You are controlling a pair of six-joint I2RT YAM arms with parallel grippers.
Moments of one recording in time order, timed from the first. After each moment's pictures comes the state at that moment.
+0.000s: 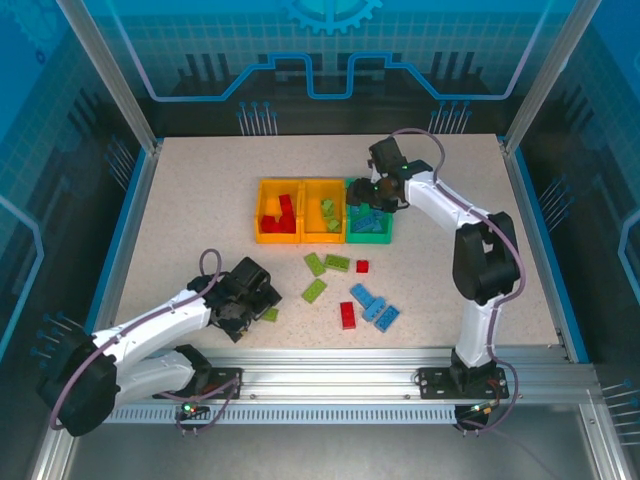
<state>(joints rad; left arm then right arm) -0.62 1.08 0.54 -0.73 0.01 -1.44 0.38 1.93 1.58 -0.70 -0.14 0.49</state>
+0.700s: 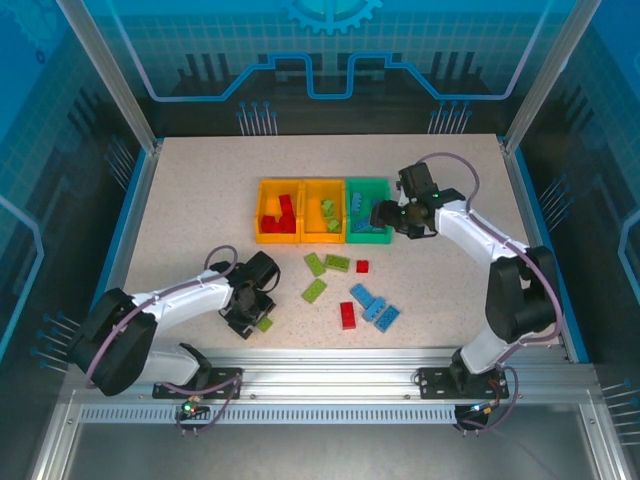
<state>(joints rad) -0.59 1.34 0.61 -0.78 0.05 -1.56 0.30 1.61 1.19 -0.63 -0.13 0.50</state>
